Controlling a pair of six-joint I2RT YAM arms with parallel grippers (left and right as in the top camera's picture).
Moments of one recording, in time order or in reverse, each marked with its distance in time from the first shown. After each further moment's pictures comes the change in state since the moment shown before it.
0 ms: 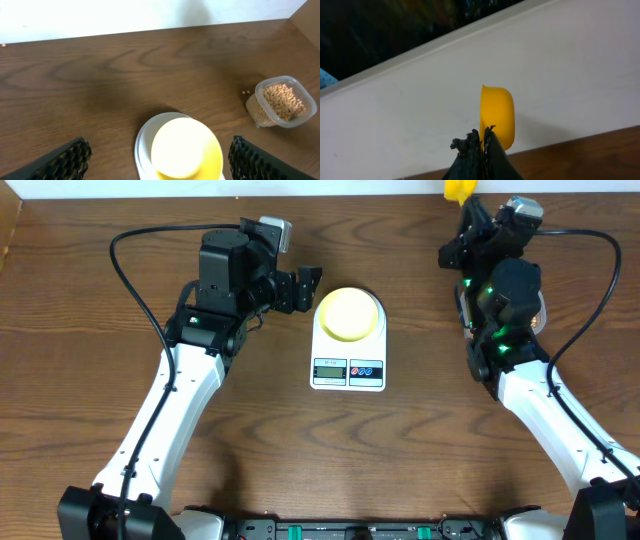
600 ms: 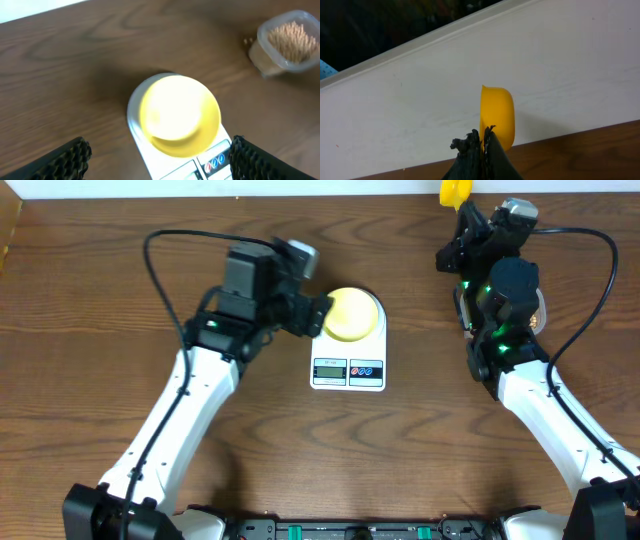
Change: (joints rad) left arm -0.108 0.000 0.000 -0.152 -0.066 0.153; right arm 0.000 0.000 0.000 -0.026 -0.018 -0.003
